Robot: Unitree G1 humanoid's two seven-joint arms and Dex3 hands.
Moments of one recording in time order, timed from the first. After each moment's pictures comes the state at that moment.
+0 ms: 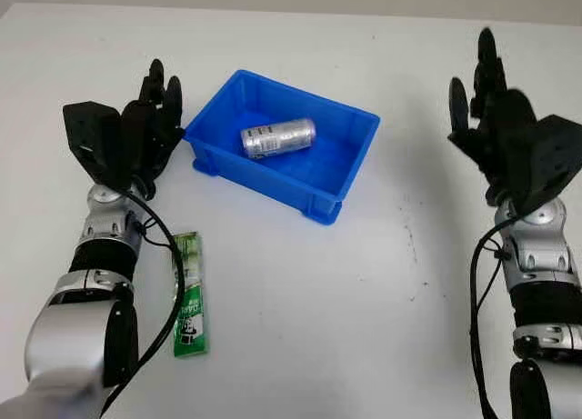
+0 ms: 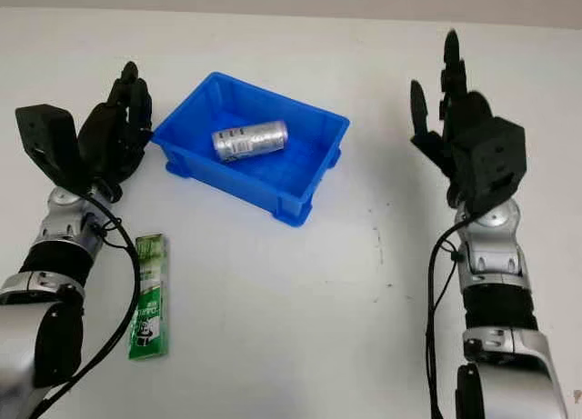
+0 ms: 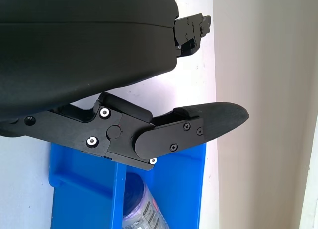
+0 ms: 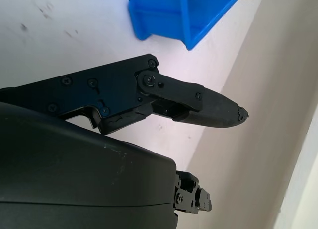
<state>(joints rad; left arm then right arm) -0.88 0.35 0.22 1.01 -0.14 -0.23 -0.31 -0.55 -0.41 -0.19 0.43 0.04 -0.09 0.11</state>
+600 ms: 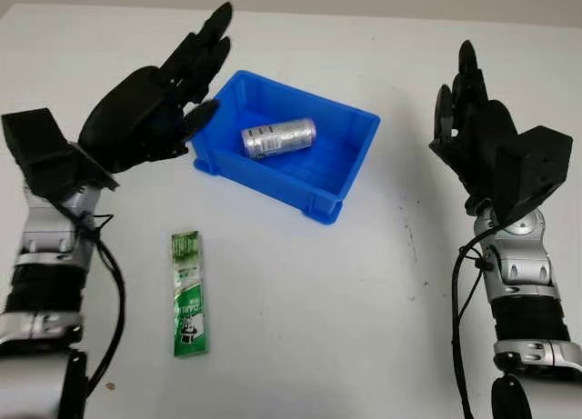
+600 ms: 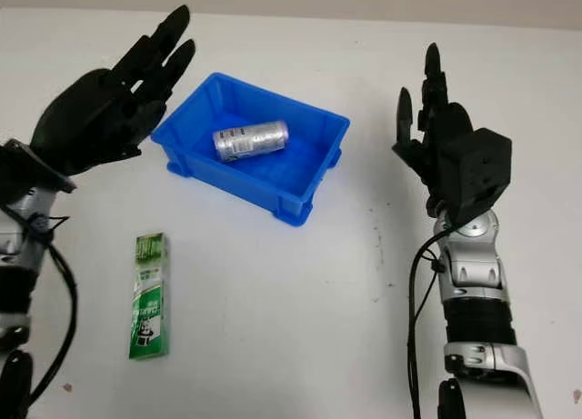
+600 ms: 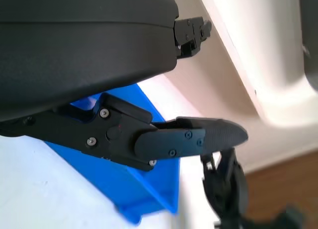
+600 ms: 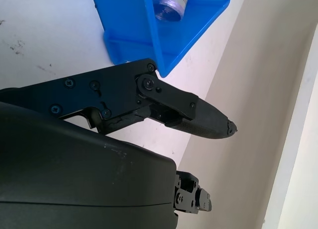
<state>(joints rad) -0.63 0.59 0.12 0.21 -0.28 -0.14 -0.90 -0.54 -0.35 -0.18 0.35 0.05 -0.05 0.11</state>
